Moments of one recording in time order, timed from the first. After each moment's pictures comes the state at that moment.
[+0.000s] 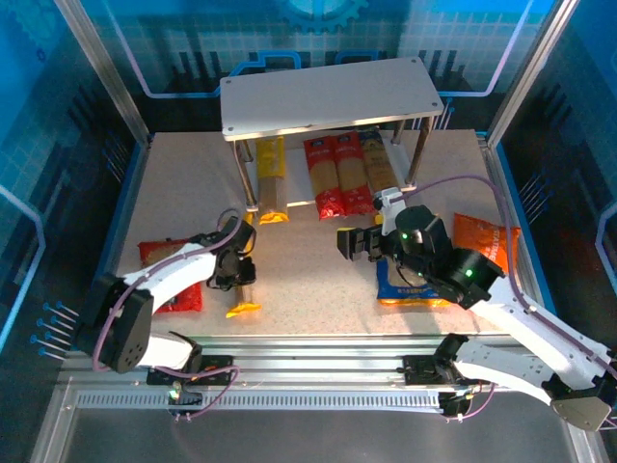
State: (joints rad) left arm -0.40 1.33 0.69 -0.70 0.04 -0.63; right arm 0.80 0.92 1.01 -0.56 0.15 0.41
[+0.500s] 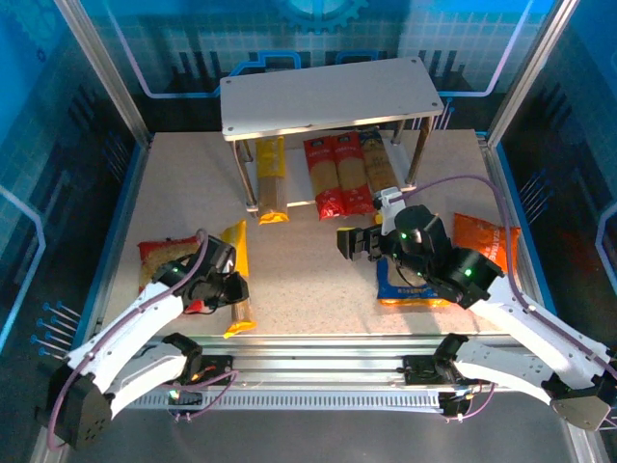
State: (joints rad) left arm -0.44 0.88 0.64 -0.93 0.14 -0.72; right arm 0.80 0.93 1.01 -0.56 0.17 0.40
